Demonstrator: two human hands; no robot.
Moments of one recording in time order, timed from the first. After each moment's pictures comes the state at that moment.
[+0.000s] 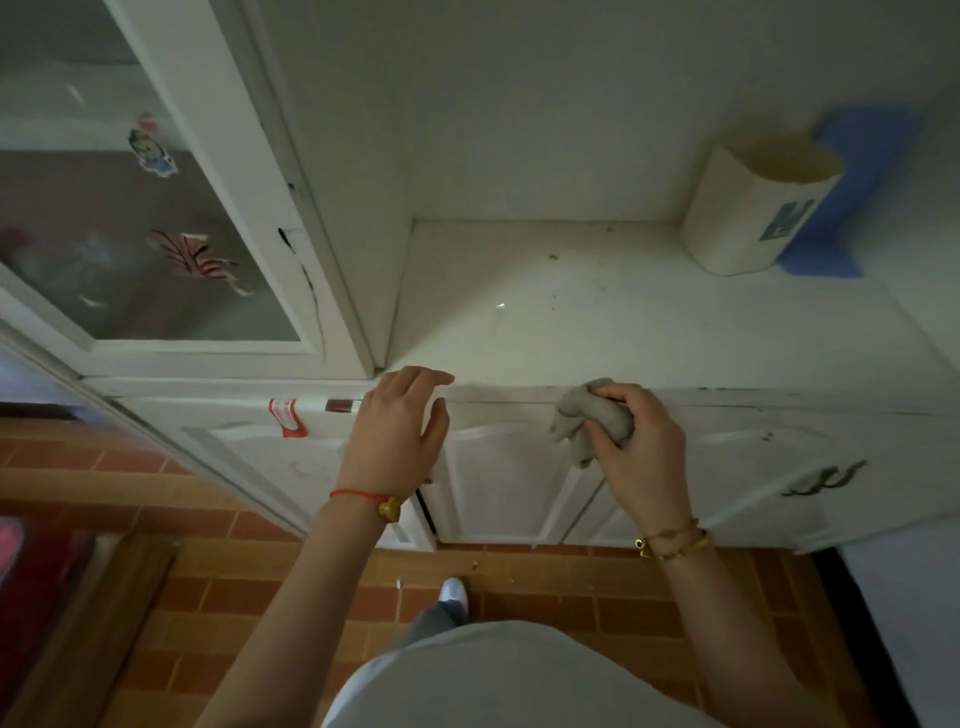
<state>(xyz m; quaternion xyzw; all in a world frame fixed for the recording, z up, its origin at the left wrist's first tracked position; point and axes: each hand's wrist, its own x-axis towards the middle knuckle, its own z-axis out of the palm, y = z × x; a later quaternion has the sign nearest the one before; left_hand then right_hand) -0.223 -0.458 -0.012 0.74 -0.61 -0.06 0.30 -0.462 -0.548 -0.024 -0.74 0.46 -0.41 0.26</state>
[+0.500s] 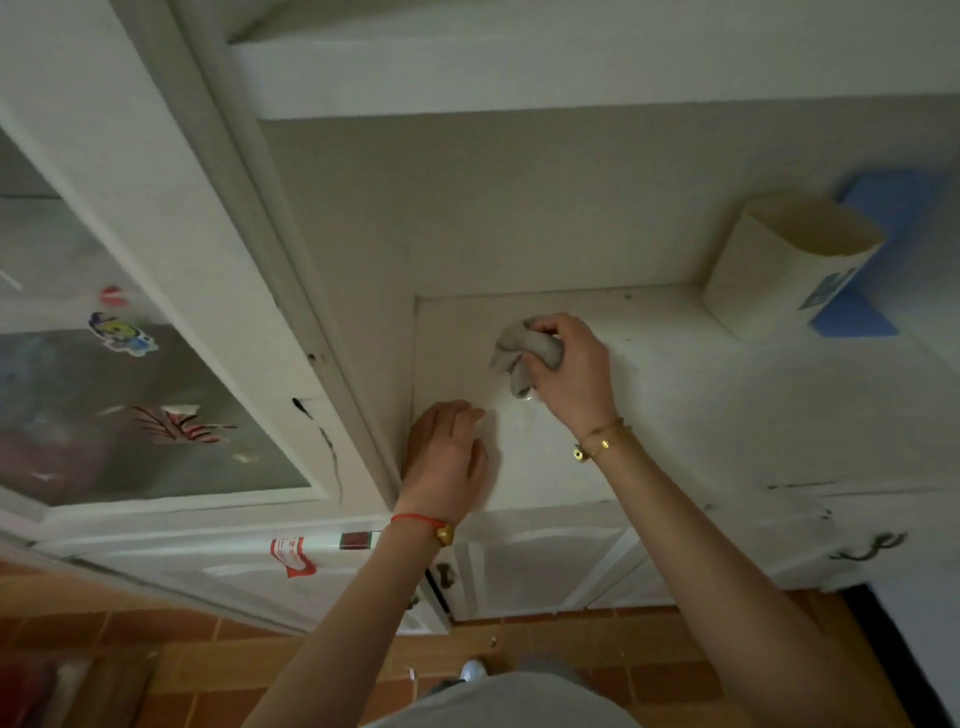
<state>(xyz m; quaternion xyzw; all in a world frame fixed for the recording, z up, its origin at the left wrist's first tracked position) -0.155 -0.592 -0.062 0.71 -0.65 -0.03 0.25 -0.294 -0.711 0.004 -0.73 0.45 -0.44 0.25</state>
